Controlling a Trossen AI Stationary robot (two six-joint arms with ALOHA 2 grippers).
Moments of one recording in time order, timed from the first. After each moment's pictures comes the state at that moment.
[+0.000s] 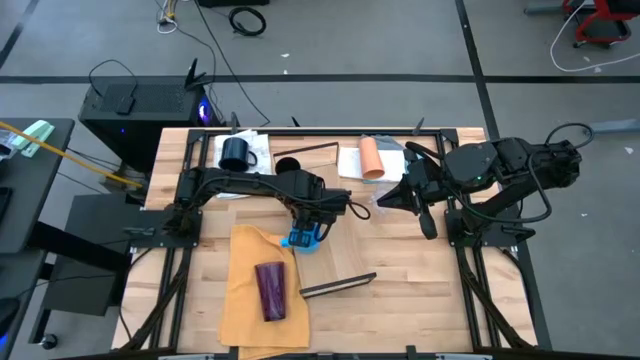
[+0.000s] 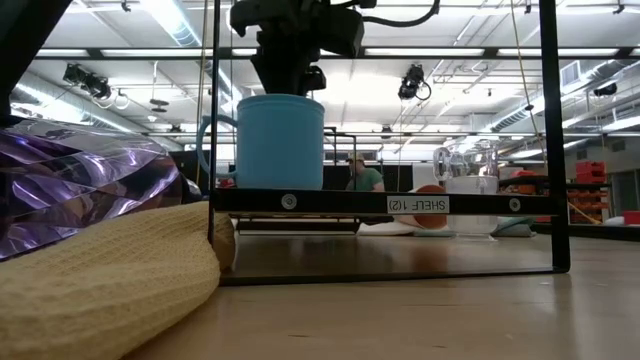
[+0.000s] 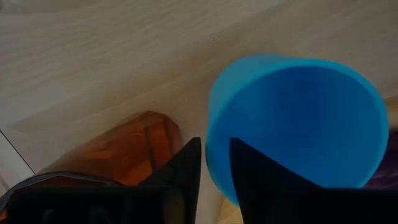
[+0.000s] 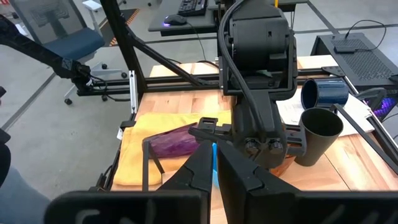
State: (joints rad) left arm -0.03 2.06 1.94 -1.35 -0.05 0.16; right arm 0.30 1.20 1.61 -0.86 0.16 0.21
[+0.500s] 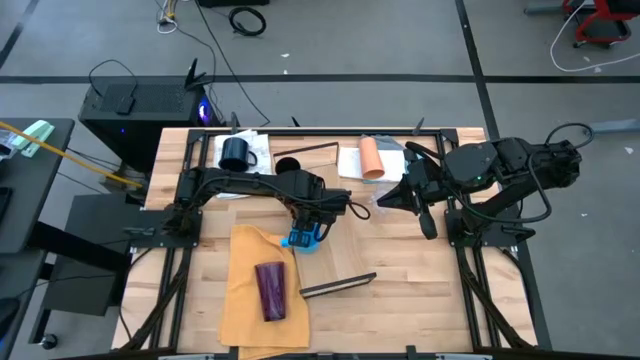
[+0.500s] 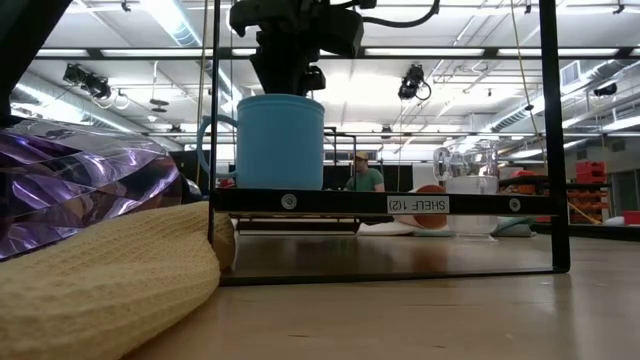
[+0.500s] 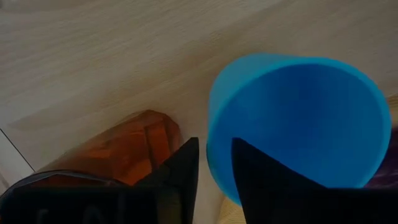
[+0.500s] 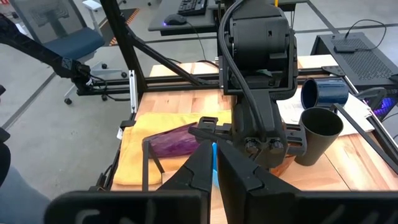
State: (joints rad) left arm -0.03 2.06 1.94 -1.35 -0.05 0.16; right arm 0.30 1.20 1.61 -0.87 0.16 0.21
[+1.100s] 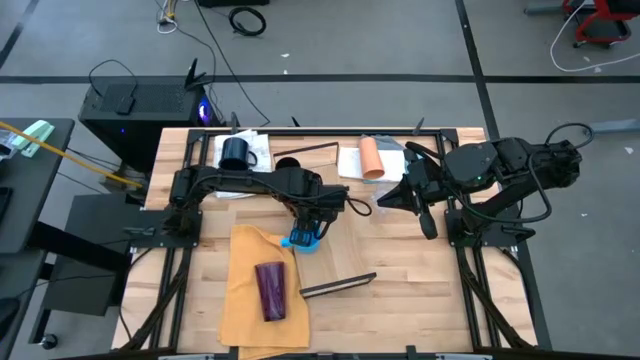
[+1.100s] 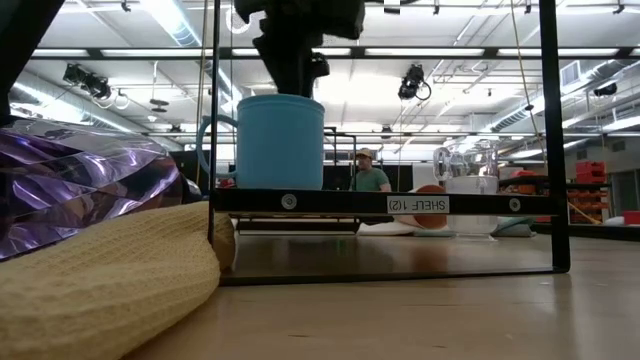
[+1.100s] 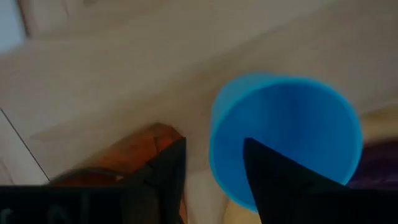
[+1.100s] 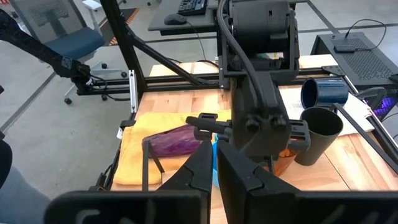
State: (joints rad) left arm -0.03 2.02 1.94 -1.30 -0.05 0.17; right arm 0.30 1.20 1.61 -0.87 0.16 0.21
